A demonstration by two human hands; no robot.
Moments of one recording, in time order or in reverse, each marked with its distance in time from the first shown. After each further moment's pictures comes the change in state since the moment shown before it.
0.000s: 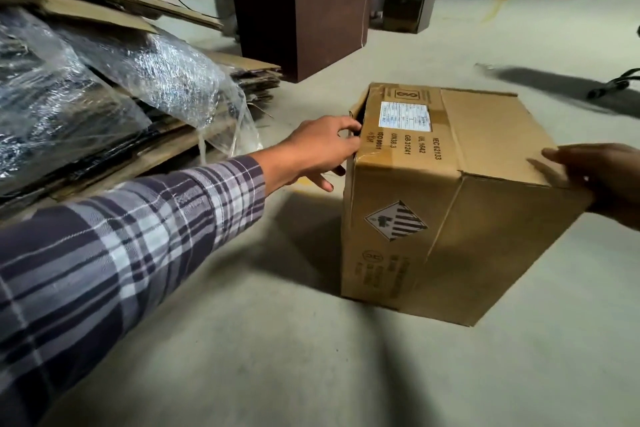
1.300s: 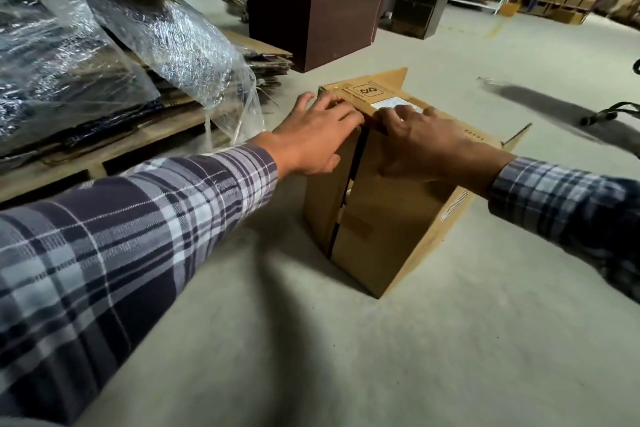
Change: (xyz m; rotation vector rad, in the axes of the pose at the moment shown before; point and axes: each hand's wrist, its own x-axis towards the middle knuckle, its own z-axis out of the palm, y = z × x) left_hand 0.015 -0.055 -0.038 1.015 0.120 0.455; right_hand 0.049 -0.090 0.226 -1.571 0.055 -0.730
